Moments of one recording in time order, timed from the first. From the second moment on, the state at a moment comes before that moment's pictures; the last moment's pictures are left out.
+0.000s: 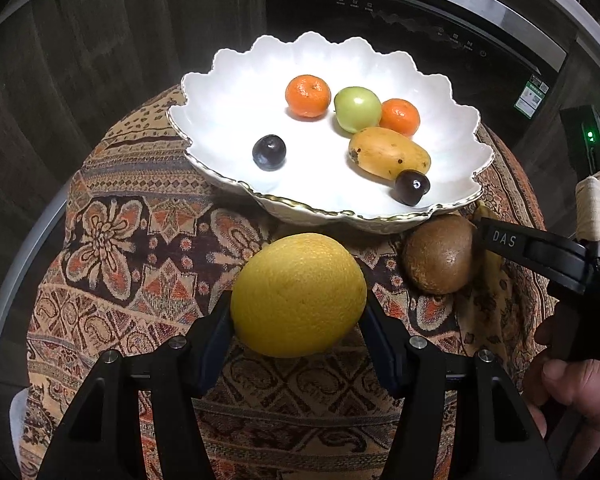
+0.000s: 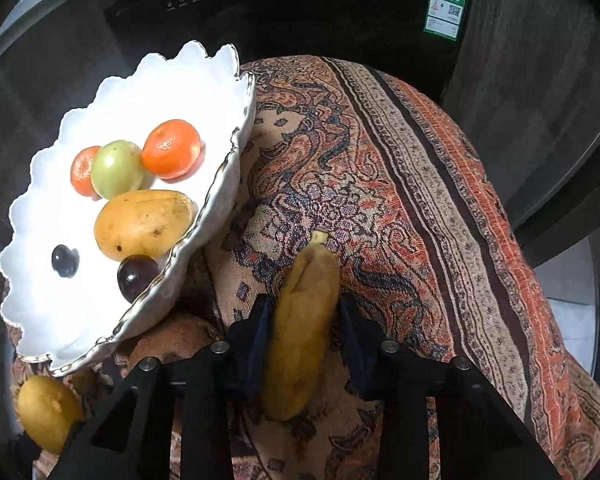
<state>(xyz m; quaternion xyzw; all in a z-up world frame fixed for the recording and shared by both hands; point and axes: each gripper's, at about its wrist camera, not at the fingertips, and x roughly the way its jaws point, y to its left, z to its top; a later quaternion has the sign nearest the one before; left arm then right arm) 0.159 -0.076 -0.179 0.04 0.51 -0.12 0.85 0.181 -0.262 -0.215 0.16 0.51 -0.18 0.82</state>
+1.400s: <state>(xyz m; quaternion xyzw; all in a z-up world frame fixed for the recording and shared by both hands) 0.182 -0.068 -0.096 0.03 0.43 -0.12 0.89 0.167 -0.239 -0.103 0.11 0.43 -0.08 0.89</state>
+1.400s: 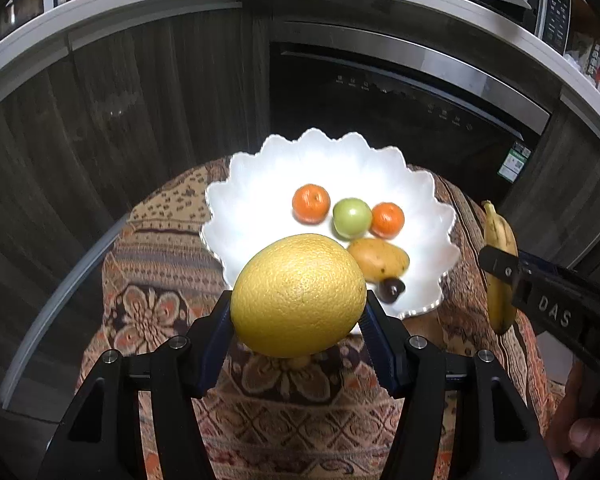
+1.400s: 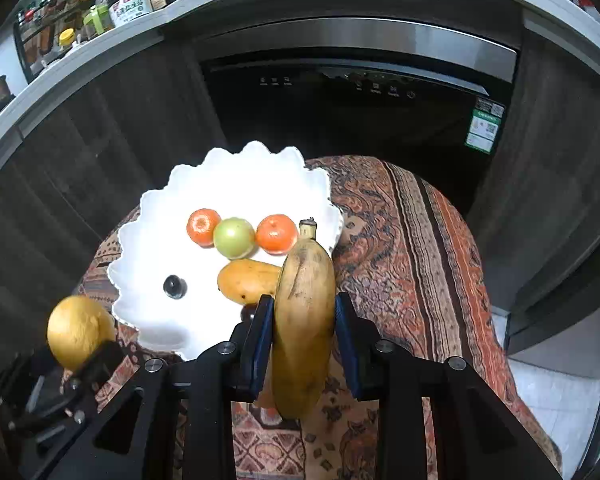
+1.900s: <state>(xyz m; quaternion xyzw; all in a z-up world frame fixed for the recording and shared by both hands) 0.243 -0.081 -0.099 0.04 0.43 -0.13 0.89 0.217 -0.241 -0.099 0.09 0.43 -0.08 0.89</state>
